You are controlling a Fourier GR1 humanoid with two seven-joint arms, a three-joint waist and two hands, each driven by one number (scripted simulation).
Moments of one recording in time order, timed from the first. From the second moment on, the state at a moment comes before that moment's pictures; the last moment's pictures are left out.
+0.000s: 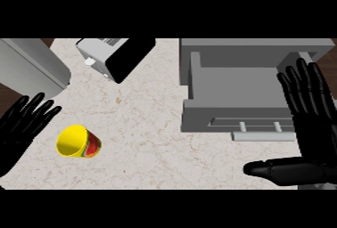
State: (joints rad) left arm 0.02 0.32 0.24 -1.74 0.68 -0.74 0.09; right arm -0.10 -0.08 -0.03 -2.02 -0.11 0.08 0.10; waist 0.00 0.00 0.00
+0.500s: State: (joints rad) left arm -0.02 0.29 0.30 -1.54 0.46 -0.81 -0.06; right arm -0.09 -0.07 -0.01 -2.05 -0.10 0.08 0.12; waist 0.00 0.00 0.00
